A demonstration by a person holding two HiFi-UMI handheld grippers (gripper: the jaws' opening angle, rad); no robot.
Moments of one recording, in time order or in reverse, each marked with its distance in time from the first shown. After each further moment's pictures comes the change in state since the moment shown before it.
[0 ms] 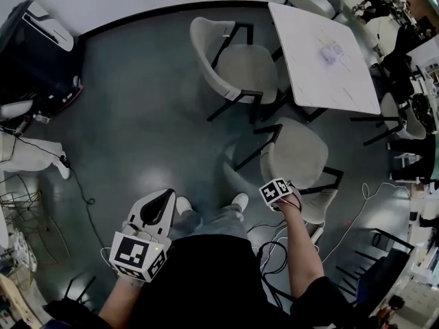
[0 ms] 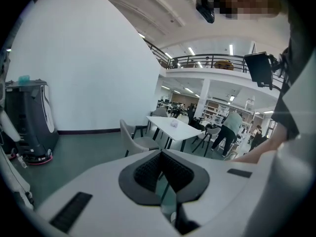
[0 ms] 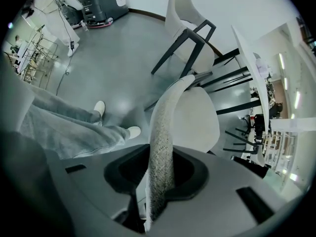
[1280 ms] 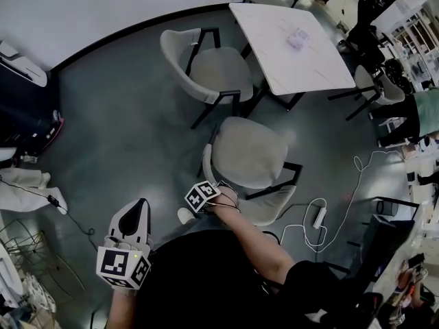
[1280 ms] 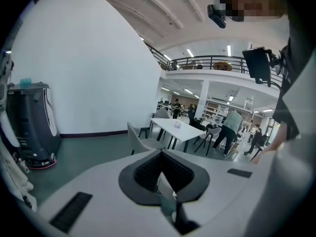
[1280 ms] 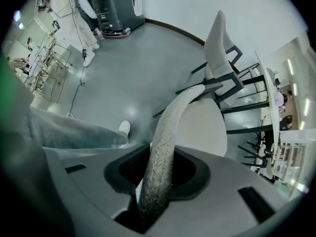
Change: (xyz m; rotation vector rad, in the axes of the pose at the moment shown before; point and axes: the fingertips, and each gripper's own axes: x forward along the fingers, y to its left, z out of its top) left arm -0.041 0.066 0.002 0.021 -0.018 -0.001; right arm -0.064 0.207 0.166 -0.054 -0.072 0.067
